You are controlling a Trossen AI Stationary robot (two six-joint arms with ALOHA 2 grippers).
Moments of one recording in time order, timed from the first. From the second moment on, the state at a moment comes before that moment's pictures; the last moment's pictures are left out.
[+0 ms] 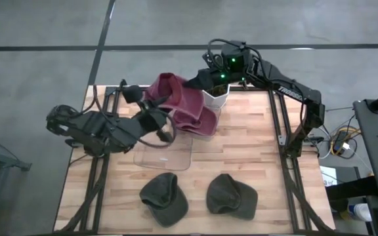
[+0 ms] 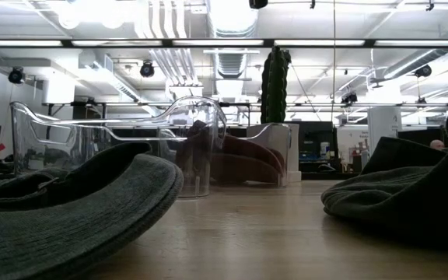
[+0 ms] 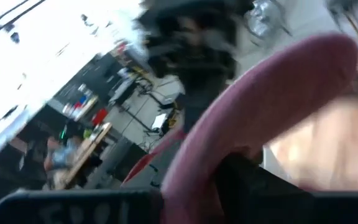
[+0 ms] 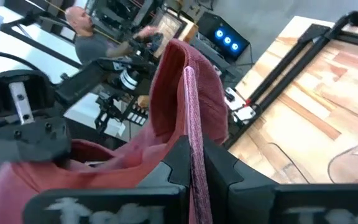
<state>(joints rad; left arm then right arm) -0.35 1.49 1.92 -0.66 -1.22 0.37 -0.32 1.71 2.00 -0.57 -0.37 0.88</state>
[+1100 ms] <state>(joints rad) -0.39 1.48 2.06 -1.30 -1.16 -0.20 -0.32 1.71 1.99 -0.65 -0.04 0.78</state>
